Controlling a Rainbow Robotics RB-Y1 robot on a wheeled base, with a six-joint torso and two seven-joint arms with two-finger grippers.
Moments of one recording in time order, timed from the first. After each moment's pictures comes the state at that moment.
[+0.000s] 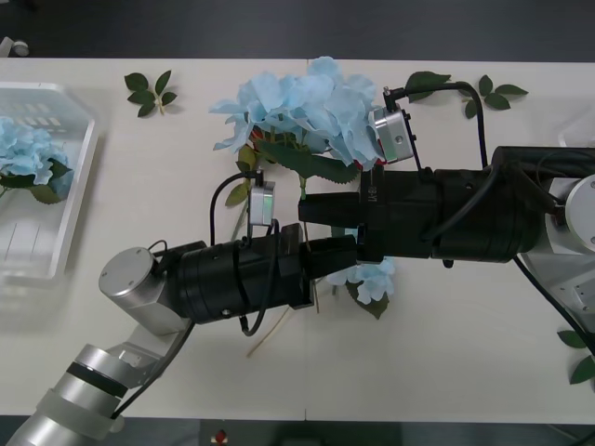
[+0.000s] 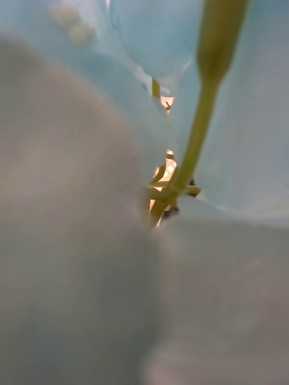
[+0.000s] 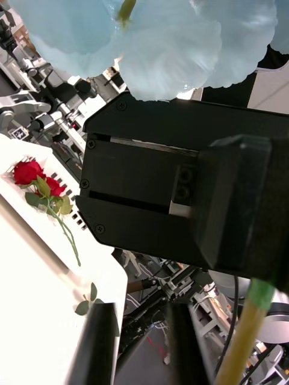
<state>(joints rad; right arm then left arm) -0.24 -0.50 0.19 -1.99 -1.77 1.07 2.21 -0.15 0.24 -0.34 -1.58 2.10 1.06 -2.69</state>
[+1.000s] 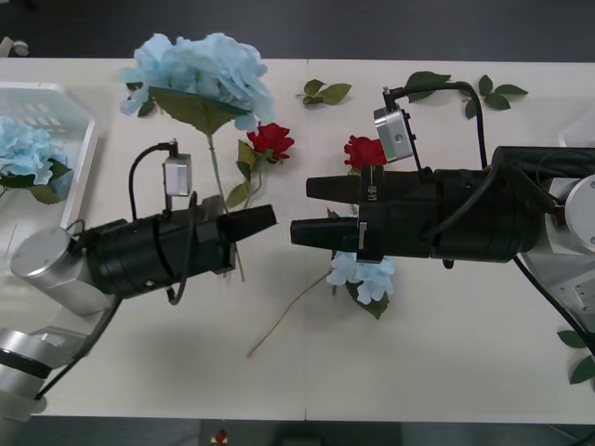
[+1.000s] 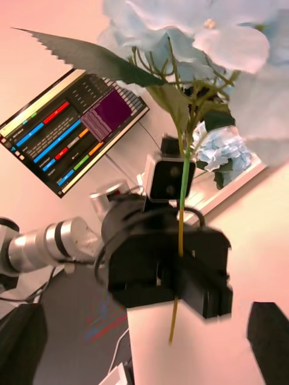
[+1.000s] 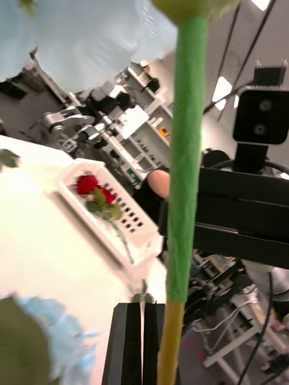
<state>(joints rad) -0.24 -0.50 0.19 -1.99 -1.76 1.07 2.19 -0.16 0.45 -0.20 -1.58 2.20 1.06 -2.69</state>
